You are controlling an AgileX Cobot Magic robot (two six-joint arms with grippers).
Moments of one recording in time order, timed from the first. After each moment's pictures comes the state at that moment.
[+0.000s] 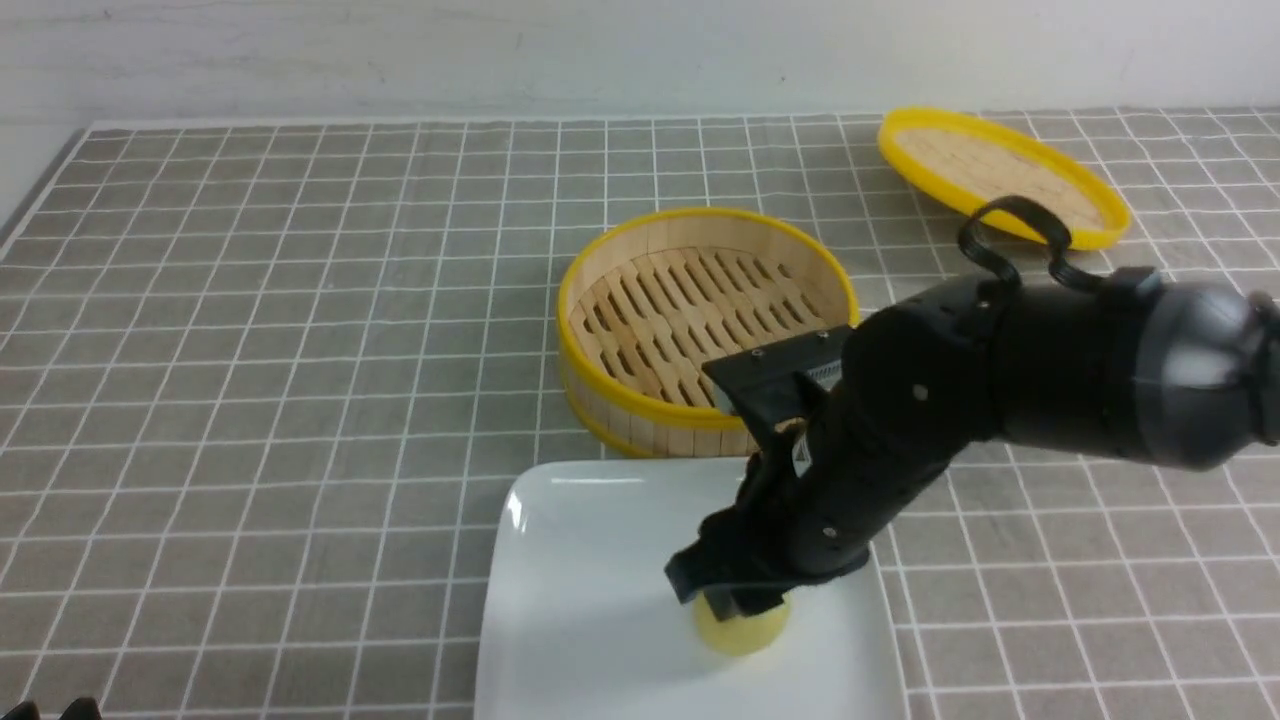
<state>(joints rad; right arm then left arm) 0.72 1.82 -1.20 0.24 0.68 0.04 -0.06 -0.01 0.03 0.16 0.37 -0.15</state>
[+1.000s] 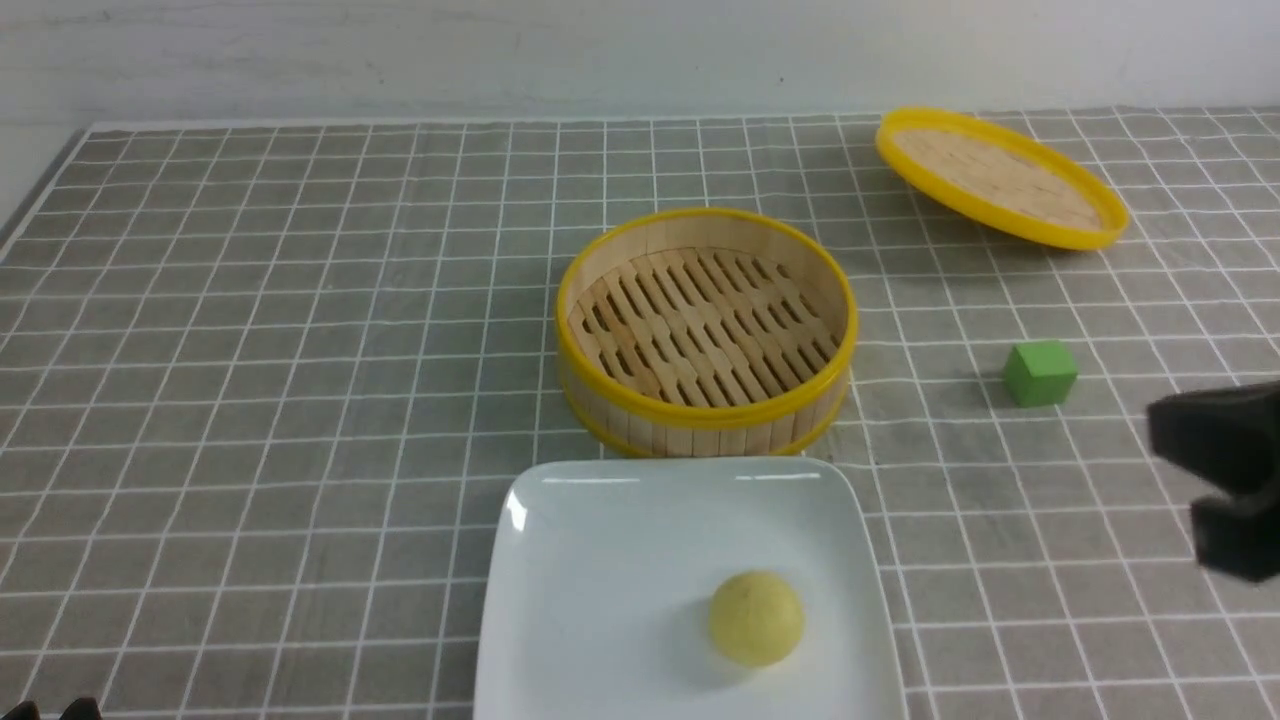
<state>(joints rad) 0.70 0.81 -0.69 -0.27 0.49 0.38 -0.06 -0.01 0.03 0.16 0.37 -0.15</state>
